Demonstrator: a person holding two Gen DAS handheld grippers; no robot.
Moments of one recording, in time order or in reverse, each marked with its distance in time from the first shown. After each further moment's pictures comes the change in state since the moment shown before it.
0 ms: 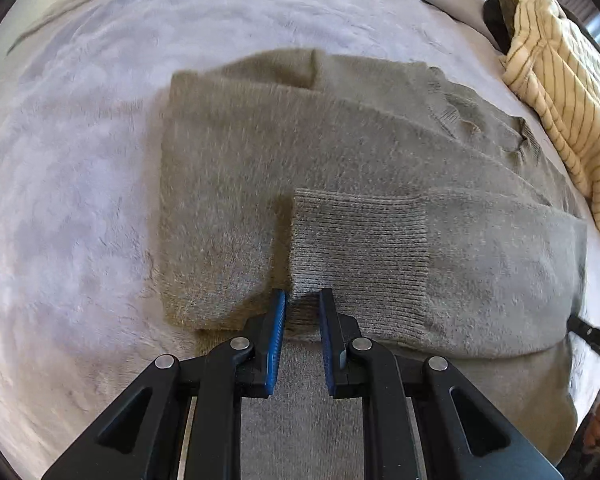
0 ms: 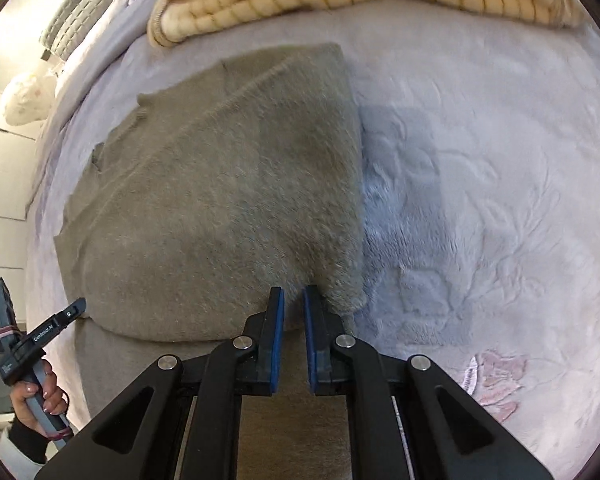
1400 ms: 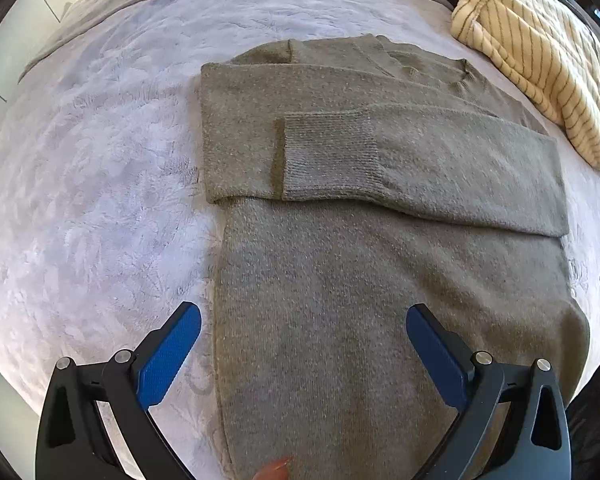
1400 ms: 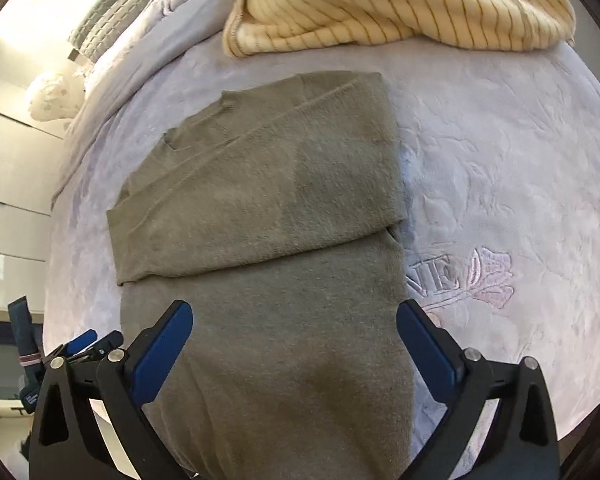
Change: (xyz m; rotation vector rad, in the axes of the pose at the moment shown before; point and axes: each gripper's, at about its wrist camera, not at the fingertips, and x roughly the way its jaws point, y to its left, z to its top) left arm -0.089 -0.023 -0.089 0.128 0.040 0.107; right arm -0.074 0.056 -0.058 -0.066 -0.047 0.028
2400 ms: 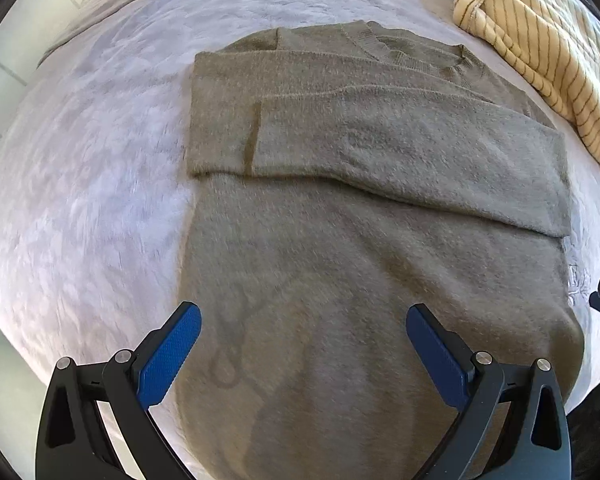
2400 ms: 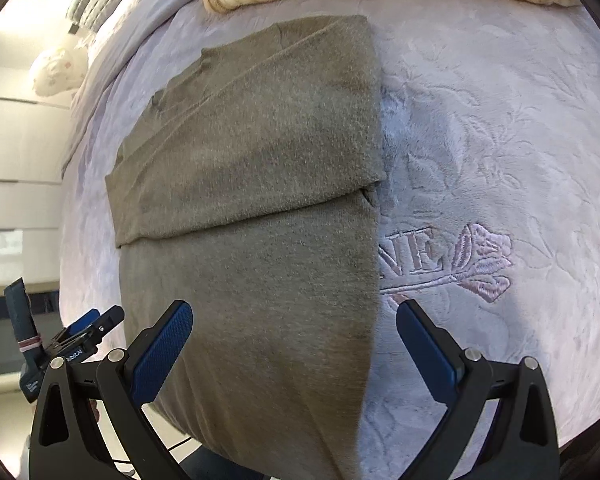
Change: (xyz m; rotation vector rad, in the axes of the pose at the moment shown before) left arm -0.004 -0.048 -0.015 -0.083 0.038 0.080; right arm 0.024 -0.050 0.008 -0.011 0.209 0.103
